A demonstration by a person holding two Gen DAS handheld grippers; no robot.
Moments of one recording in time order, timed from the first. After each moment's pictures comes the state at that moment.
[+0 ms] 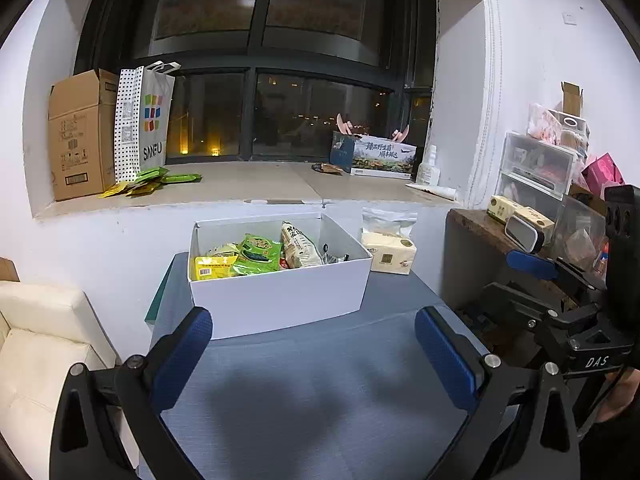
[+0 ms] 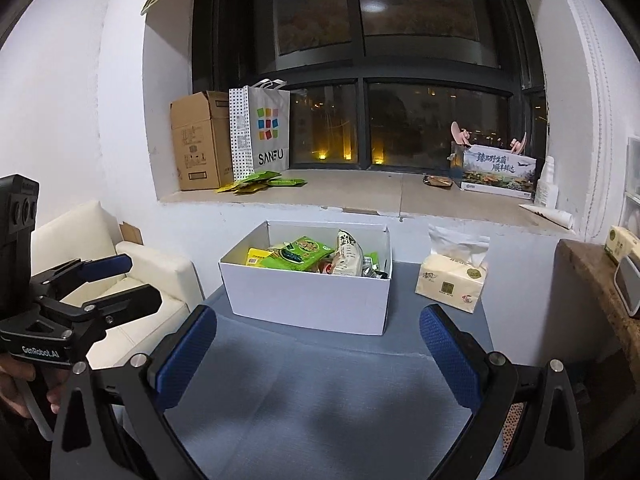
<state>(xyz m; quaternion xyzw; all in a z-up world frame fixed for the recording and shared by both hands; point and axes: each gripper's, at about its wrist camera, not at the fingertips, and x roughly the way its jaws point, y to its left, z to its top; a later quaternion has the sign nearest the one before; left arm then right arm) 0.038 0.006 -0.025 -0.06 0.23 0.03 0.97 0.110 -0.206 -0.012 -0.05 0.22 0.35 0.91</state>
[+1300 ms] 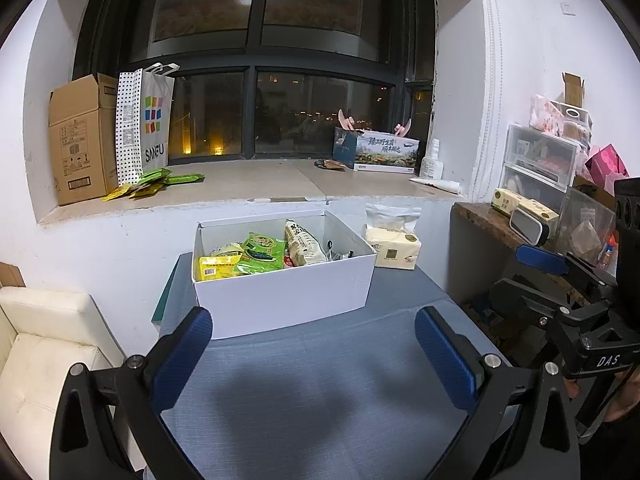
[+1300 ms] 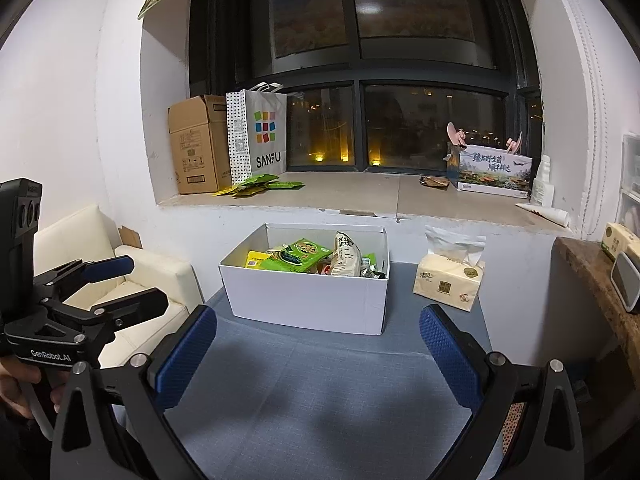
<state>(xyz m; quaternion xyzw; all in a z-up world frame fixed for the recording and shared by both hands) 0.038 0.005 -0.020 -0.05 0.24 0.04 0.97 0.106 -0.211 -0.010 -0.05 0.22 0.34 0.91</state>
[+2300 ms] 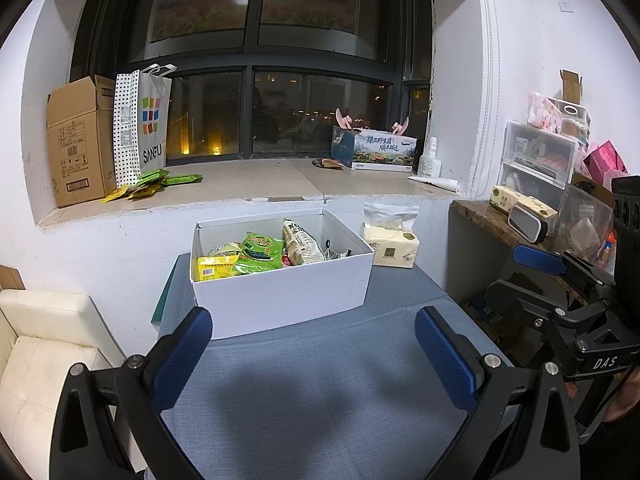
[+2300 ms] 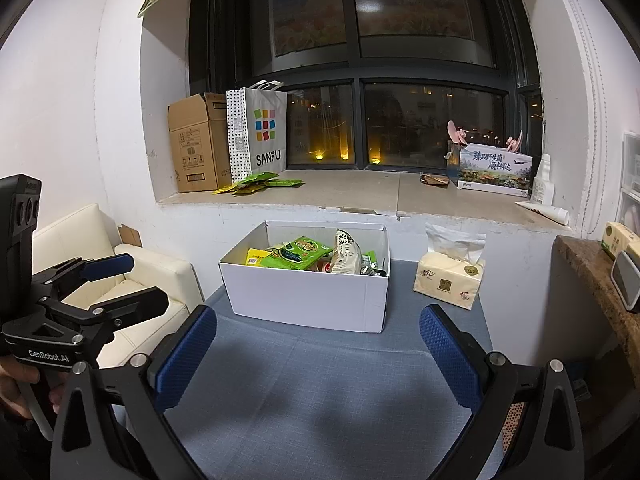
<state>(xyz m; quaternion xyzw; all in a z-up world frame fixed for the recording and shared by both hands) 0.039 0.005 -0.020 -0.04 0.24 0.03 0.97 0.105 -0.209 -0.011 -0.05 0.22 0.34 0.91</state>
